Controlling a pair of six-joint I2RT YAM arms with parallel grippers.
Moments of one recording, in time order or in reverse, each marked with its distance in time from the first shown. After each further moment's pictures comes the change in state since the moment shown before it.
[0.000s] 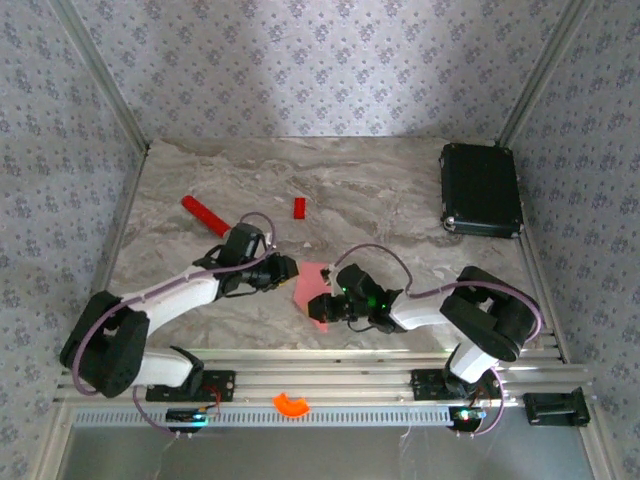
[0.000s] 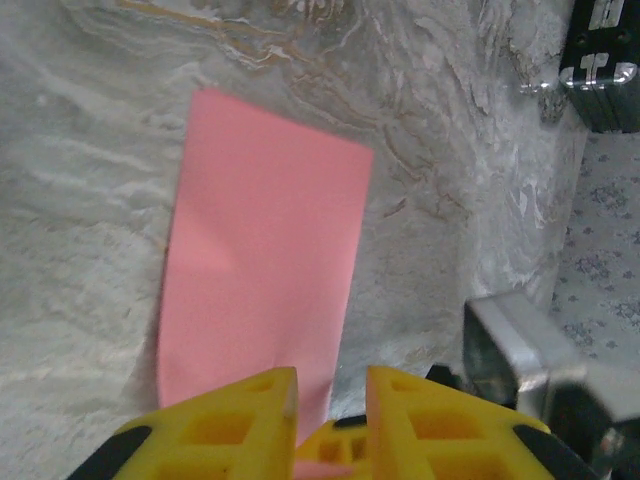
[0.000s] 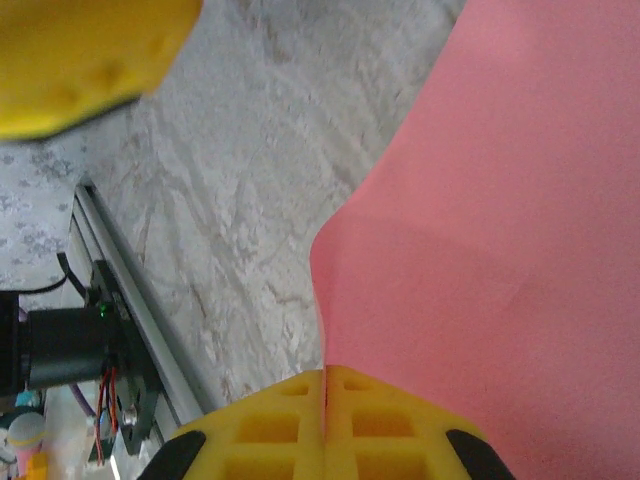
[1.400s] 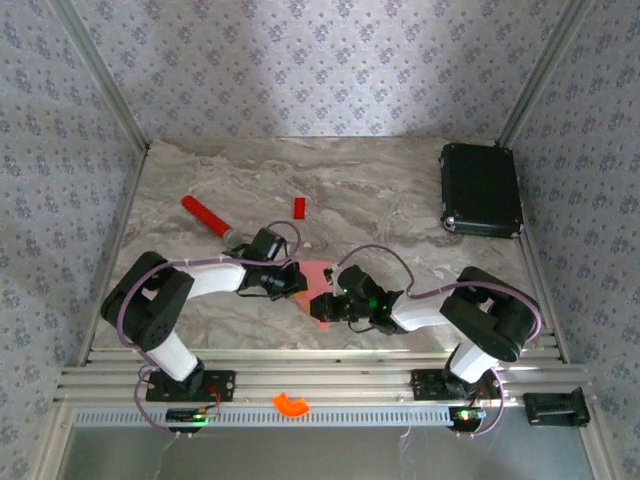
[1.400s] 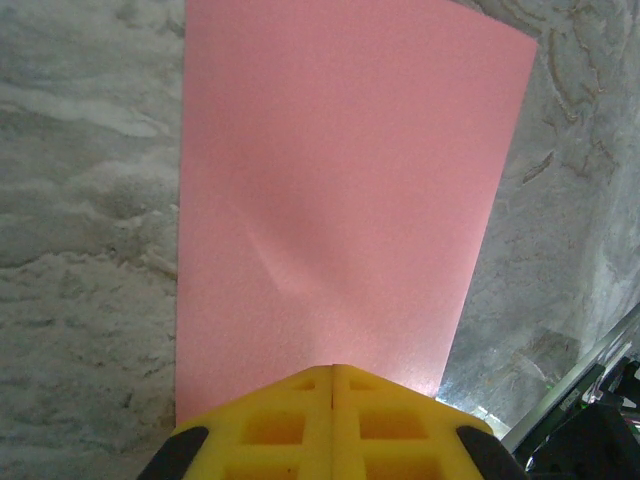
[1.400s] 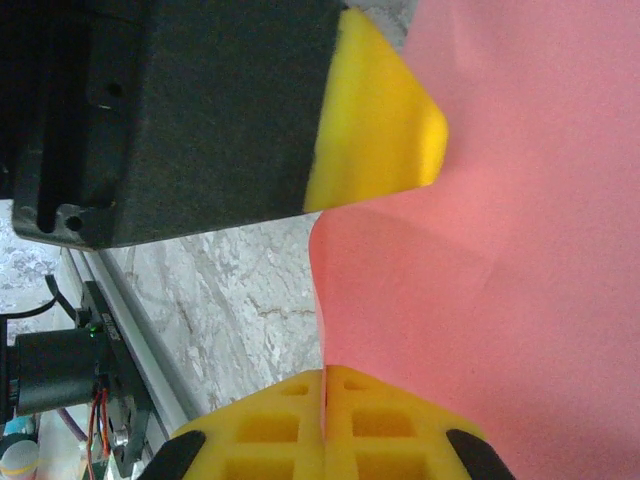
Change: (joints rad) left arm -0.061 0.274 0.065 0.008 0.026 0.076; right arm -0.015 -0.005 -0.011 -0.001 0.044 0.029
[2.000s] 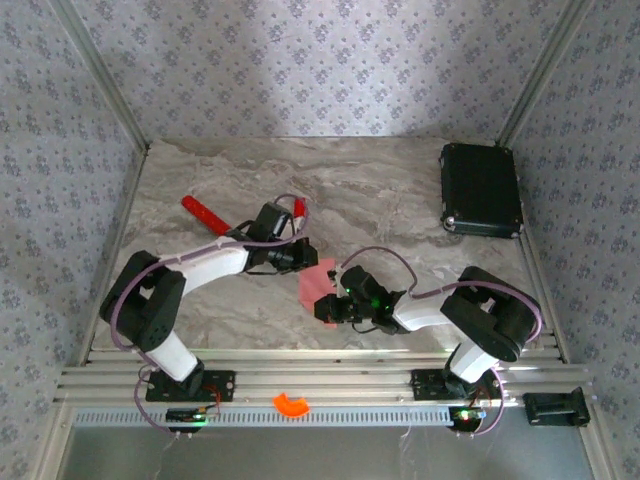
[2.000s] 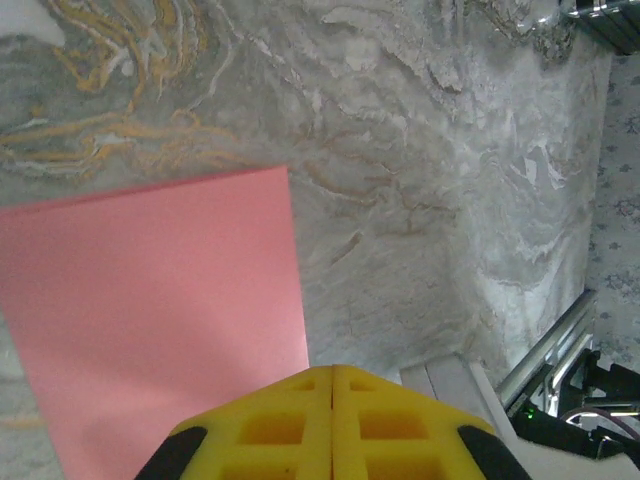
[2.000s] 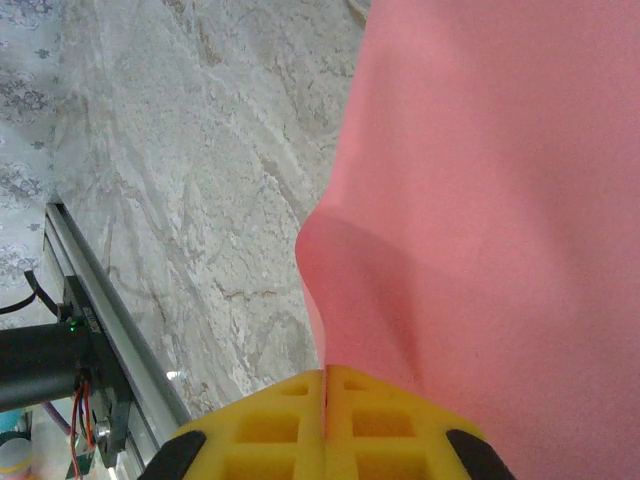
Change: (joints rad) left arm 0.002 0.011 0.222 -0.095 0.002 0.119; right arm -0.017 -0.003 -0.019 -0.021 -0.021 -0.004
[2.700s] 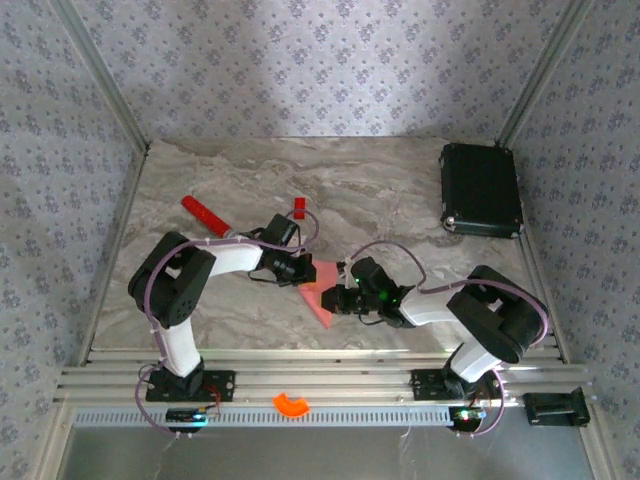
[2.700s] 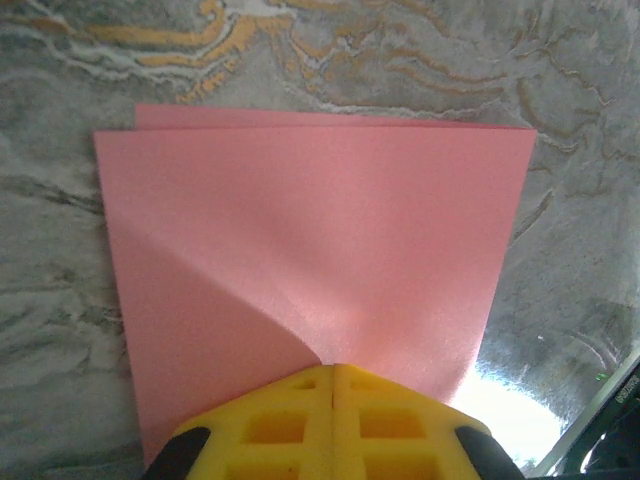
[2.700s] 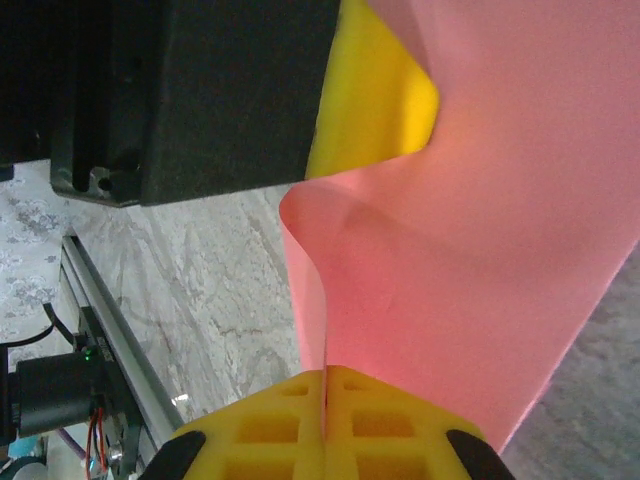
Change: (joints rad) left arm 0.000 0.180 0.006 -0.043 0.018 0.101; right arm -0.104 -0.030 -0.012 -0.004 -0.053 -0.026
